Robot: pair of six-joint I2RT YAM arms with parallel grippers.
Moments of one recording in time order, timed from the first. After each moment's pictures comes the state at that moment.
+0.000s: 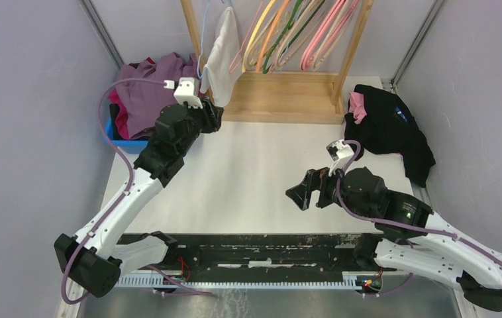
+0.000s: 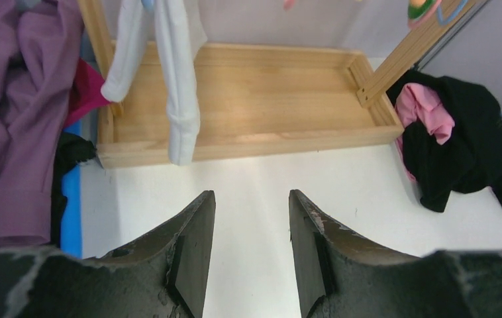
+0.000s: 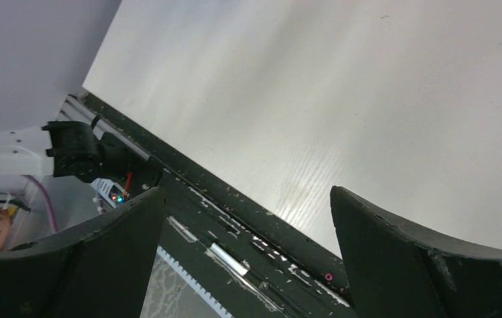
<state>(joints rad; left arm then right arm) -0.48 1.10 1.09 -0.12 -0.17 -0.27 1.04 0.68 0.91 -0.63 0.21 0.65</state>
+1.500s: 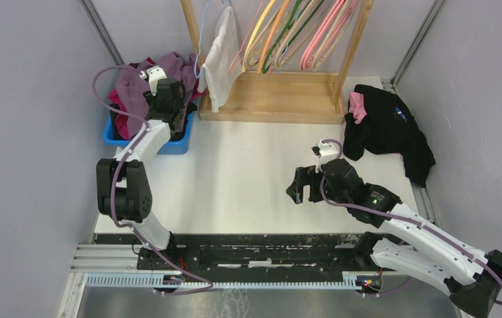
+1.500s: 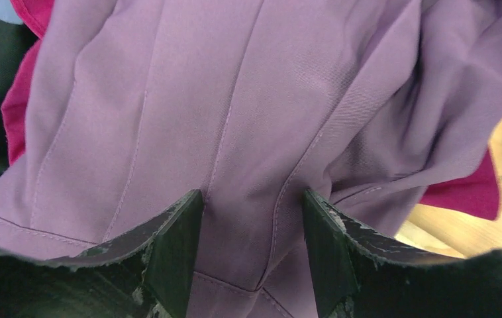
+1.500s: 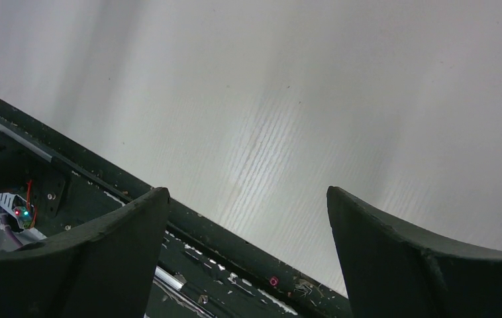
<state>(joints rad) -0.11 1.66 1.27 -0.07 -0.57 -0.32 0.83 0.81 0.73 -0.53 0.12 0.55</state>
